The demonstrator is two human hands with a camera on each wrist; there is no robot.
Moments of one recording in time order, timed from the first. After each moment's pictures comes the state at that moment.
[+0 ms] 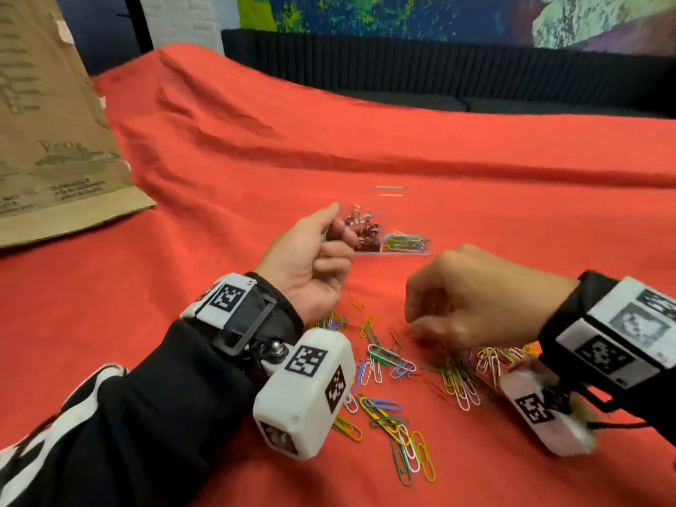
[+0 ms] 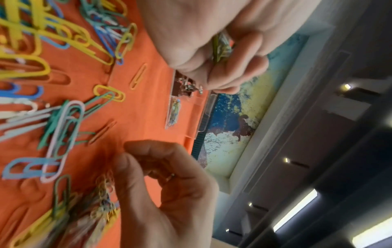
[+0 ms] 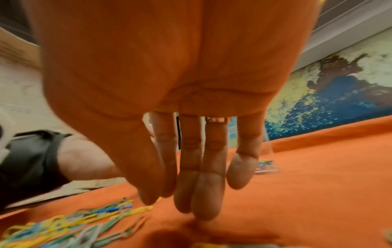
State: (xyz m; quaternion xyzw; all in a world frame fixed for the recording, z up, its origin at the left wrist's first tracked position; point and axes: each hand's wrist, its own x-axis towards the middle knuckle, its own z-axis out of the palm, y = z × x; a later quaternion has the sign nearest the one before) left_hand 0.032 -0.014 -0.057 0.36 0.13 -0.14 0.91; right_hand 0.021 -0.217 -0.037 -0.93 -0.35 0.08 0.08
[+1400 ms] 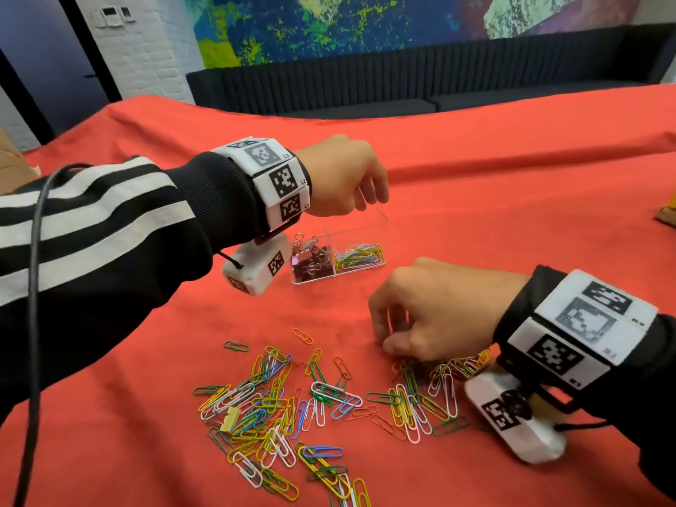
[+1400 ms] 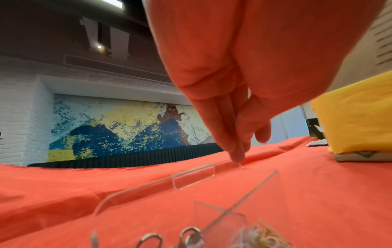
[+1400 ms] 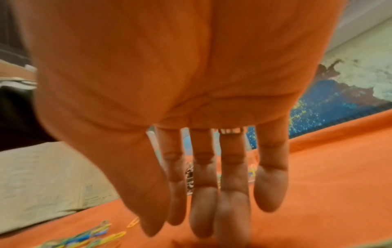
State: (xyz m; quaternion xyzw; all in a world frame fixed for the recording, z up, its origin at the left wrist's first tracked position) left_hand 0.143 -0.084 0.026 0.95 -0.32 0.04 0.04; right_hand 0.031 -0.241 -0.040 -0.94 -0.32 0.10 0.09
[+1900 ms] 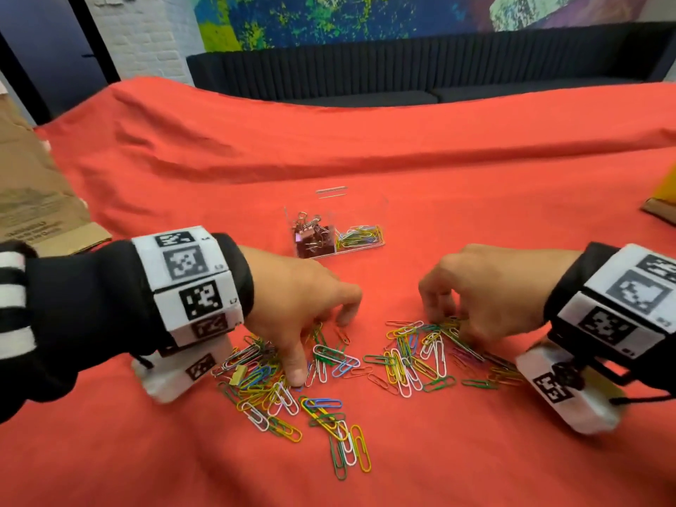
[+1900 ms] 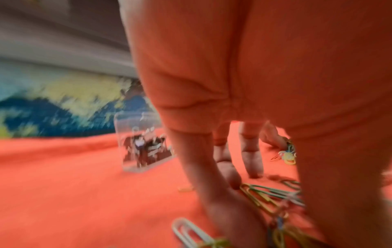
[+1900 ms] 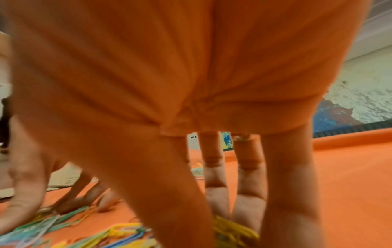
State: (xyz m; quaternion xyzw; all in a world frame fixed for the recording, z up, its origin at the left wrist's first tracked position) left_hand 0.029 -0.044 -0.033 0.90 -0.33 -0.26 -0.10; right_hand 0.015 -0.282 -0.037 -0.95 -0.27 0.14 -0.03
